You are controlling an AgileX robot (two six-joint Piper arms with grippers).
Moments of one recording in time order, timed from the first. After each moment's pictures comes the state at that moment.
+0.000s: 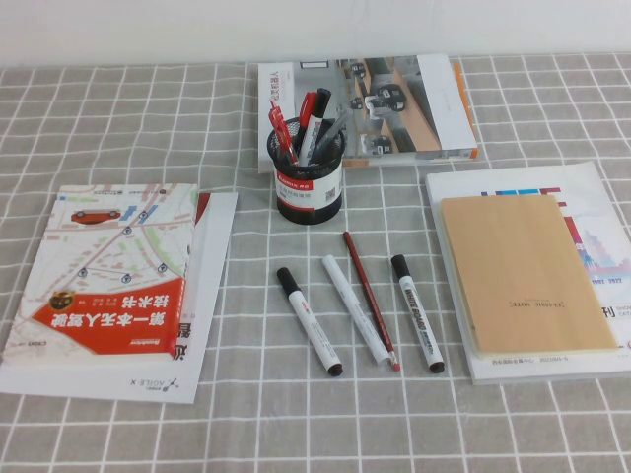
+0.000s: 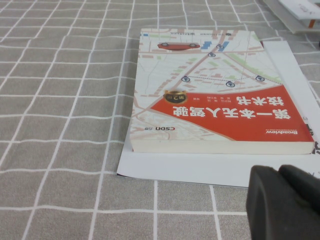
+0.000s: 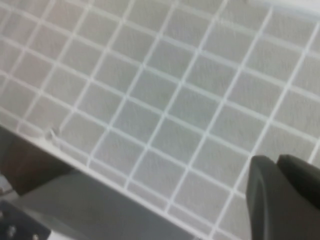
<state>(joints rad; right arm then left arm) 0.78 0.52 -0.65 -0.02 1.11 0.37 -0.05 -0.01 0.03 -0.06 0.38 0.07</state>
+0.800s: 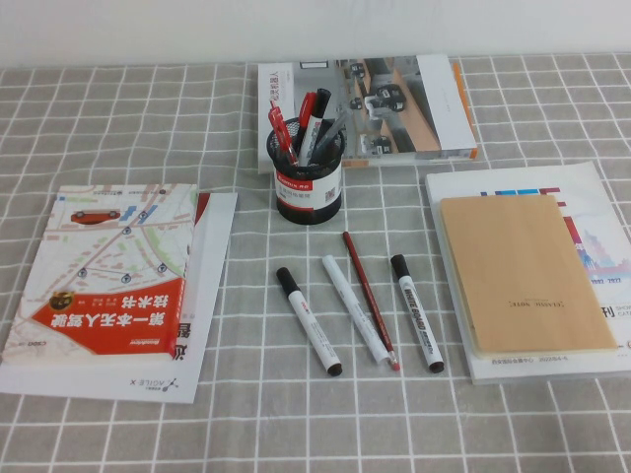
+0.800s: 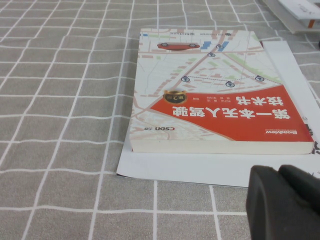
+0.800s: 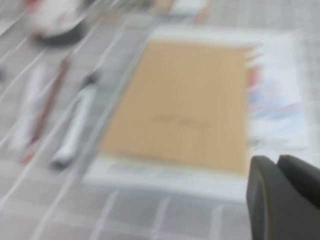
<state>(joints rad) 0.29 0.37 -0.05 -0.24 0.06 0.31 -0.05 -0.01 0.03 -0.06 0.38 0.07</state>
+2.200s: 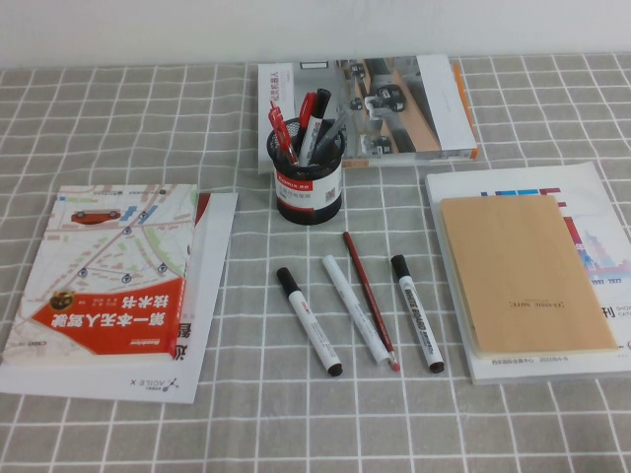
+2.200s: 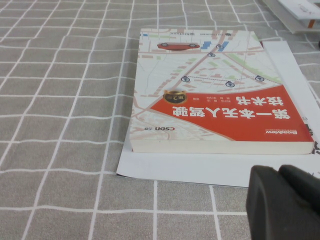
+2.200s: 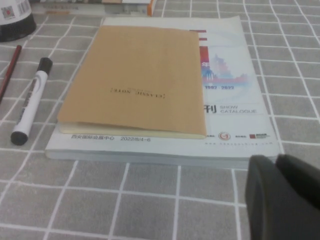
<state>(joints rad) 0.09 -0.01 0.03 0.14 0.37 -0.10 -0.05 -0.01 0.03 -0.06 0.38 0.07</state>
